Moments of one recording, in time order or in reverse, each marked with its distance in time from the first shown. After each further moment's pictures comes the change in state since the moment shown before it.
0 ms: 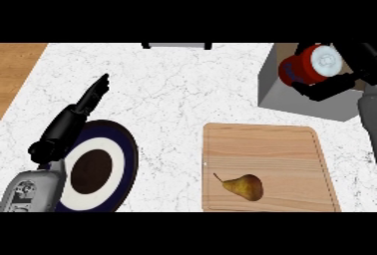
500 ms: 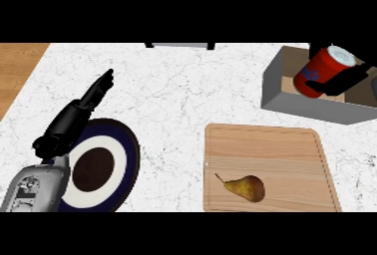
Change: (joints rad) left arm -0.035 -0.013 -0.009 -0.004 -0.004 -0.001 0.026; right arm -0.173 -0.144 0.088 0.444 0.134 0.109 -0.187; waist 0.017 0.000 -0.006
